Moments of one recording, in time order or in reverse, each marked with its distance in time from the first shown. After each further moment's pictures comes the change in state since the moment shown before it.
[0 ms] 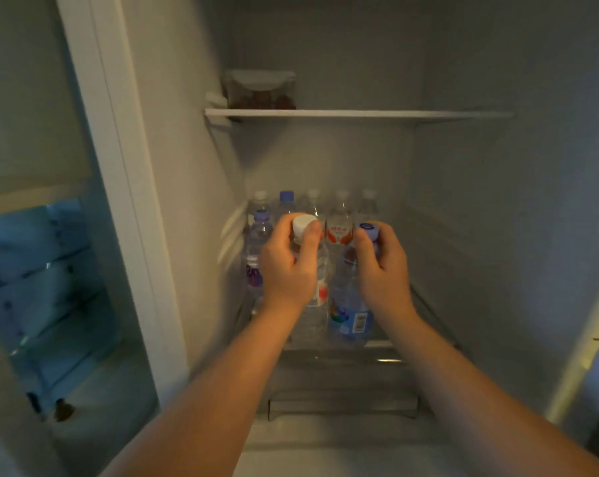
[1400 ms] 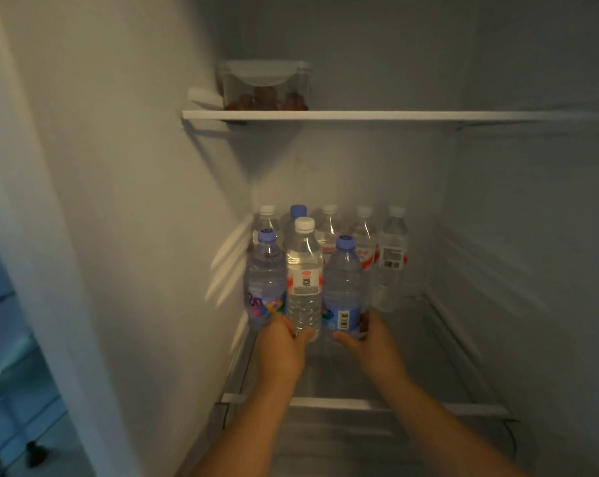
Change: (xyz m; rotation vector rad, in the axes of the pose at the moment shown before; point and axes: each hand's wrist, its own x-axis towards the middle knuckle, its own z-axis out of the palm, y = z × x) left_hand -0.030 -0.145 -0.005 0.557 -0.136 -0.698; right_hand 0.006 0.163 0.019 -0.345 -0.323 0.598
